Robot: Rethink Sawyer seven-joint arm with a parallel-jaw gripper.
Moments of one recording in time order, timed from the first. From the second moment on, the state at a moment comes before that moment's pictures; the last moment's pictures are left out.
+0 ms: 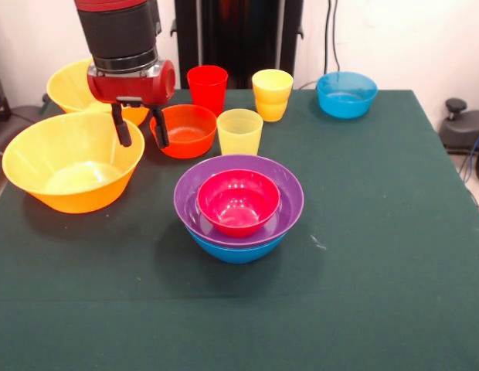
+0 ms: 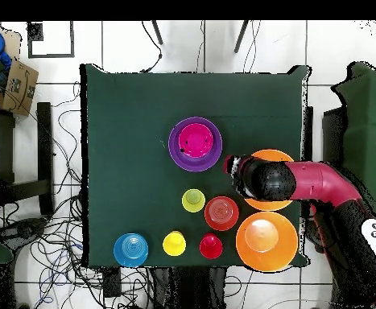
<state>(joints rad) -0.95 -0.65 0.64 1.75 -0.61 0.62 1.99</state>
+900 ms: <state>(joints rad) -0.96 -0.65 0.64 1.75 -0.62 0.62 1.99</state>
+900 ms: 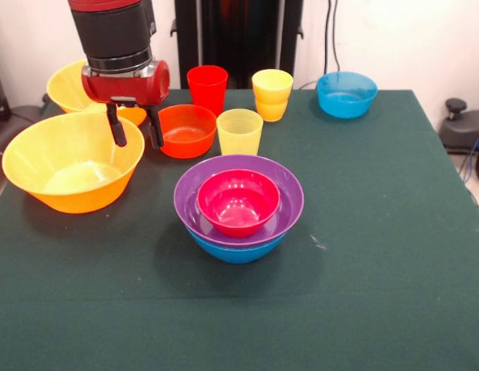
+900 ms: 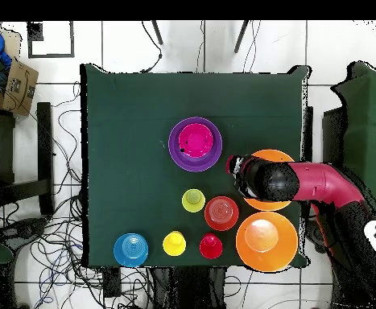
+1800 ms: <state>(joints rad) -0.95 -0.65 0.62 1.75 -0.61 0.62 1.99</state>
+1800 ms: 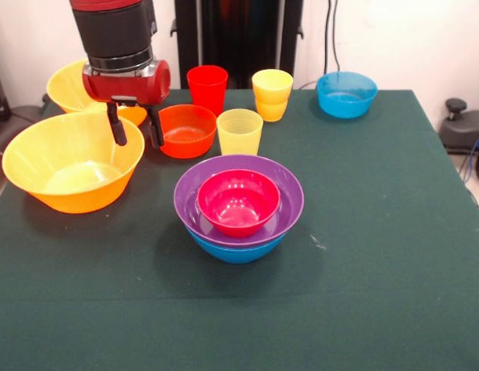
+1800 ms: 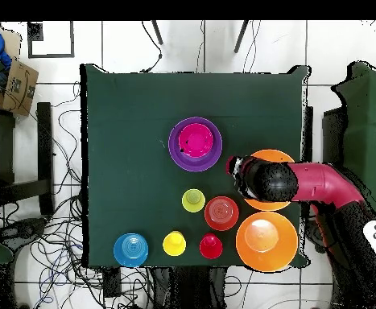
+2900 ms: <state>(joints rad) -0.77 -0.76 0.21 1.89 -0.52 0.38 2.27</state>
